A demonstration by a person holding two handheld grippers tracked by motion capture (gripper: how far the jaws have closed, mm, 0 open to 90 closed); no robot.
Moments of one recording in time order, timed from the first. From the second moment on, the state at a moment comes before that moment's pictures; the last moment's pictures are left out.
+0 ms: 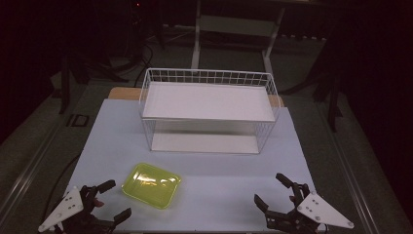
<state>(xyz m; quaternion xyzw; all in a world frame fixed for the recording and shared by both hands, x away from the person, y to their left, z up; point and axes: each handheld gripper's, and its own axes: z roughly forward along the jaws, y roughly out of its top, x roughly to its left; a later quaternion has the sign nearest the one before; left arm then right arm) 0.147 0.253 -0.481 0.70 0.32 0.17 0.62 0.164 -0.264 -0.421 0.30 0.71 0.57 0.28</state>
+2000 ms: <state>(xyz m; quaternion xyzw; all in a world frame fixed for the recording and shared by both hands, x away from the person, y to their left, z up) 0.192 0.163 -0.520 0.82 0.29 0.13 0.47 0.166 -0.260 -0.426 0.30 0.72 0.57 0.26</state>
